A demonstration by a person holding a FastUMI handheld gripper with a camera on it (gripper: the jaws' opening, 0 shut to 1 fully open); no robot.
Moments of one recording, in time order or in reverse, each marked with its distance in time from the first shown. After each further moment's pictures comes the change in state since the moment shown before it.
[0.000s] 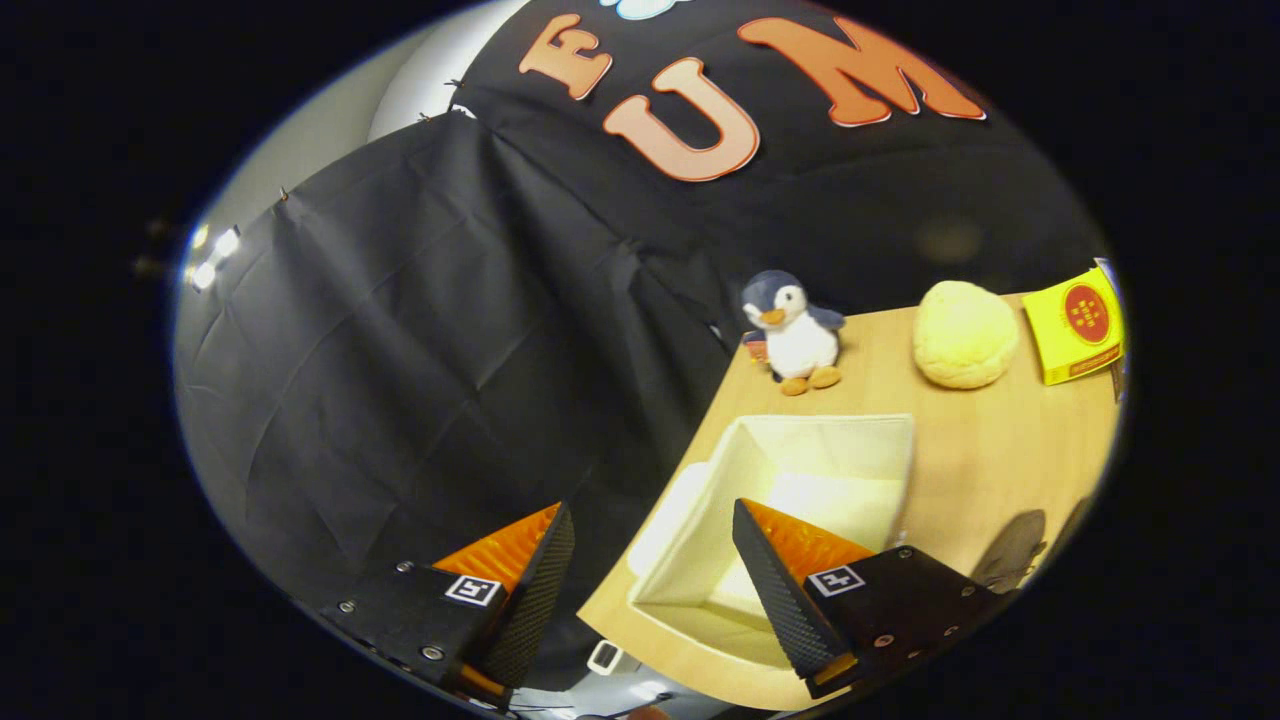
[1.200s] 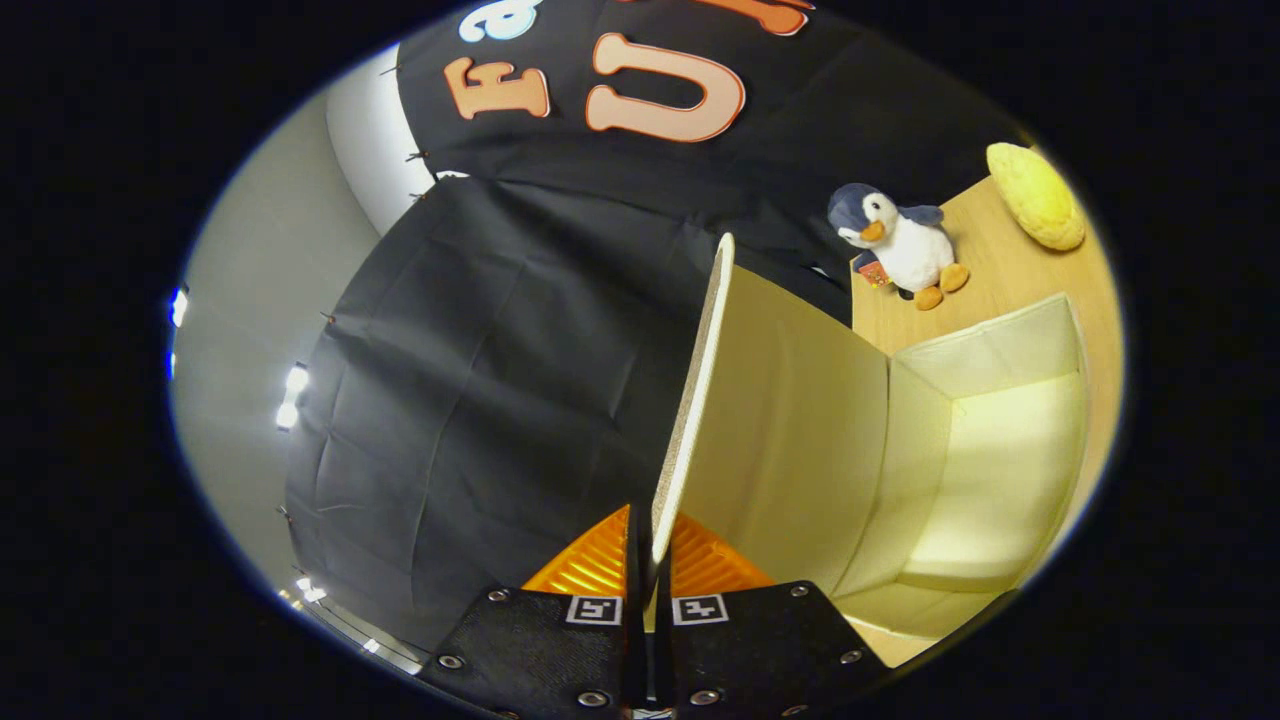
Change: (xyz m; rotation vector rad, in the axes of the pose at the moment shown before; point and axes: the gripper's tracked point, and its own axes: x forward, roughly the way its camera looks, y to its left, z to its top) arm 0.049 0.139 0.006 0.378 0.093 0.443
